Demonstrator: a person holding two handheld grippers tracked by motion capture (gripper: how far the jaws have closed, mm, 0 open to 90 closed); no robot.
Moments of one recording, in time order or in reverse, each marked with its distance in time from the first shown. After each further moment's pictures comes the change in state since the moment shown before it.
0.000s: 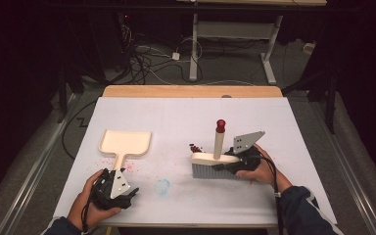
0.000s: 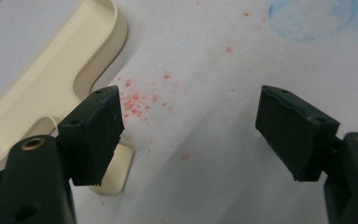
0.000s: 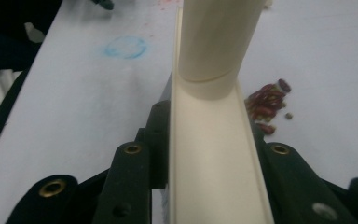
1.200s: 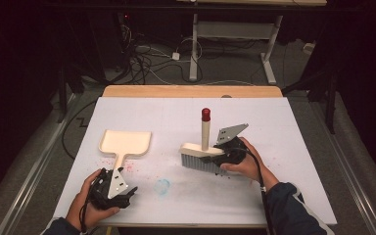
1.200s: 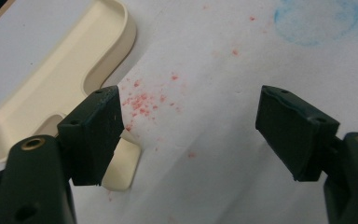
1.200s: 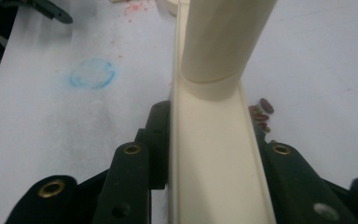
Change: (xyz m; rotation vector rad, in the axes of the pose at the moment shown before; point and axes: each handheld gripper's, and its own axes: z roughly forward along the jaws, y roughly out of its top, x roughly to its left) left arm 0.002 -0.002 -0.004 -0.019 0.017 -0.010; right arm -0.001 0.034 0.022 0.057 -0.096 0.093
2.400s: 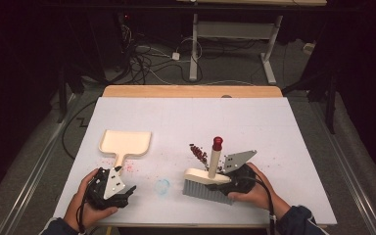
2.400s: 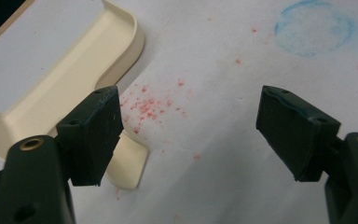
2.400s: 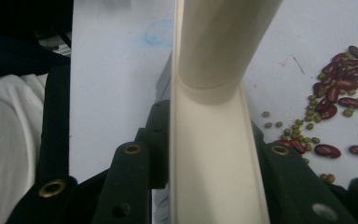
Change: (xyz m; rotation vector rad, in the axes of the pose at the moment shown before) left arm 0.003 -0.001 -0.007 -0.034 0.004 -0.016; right arm 0.066 -0.029 -0.017 0.062 0.044 0.032
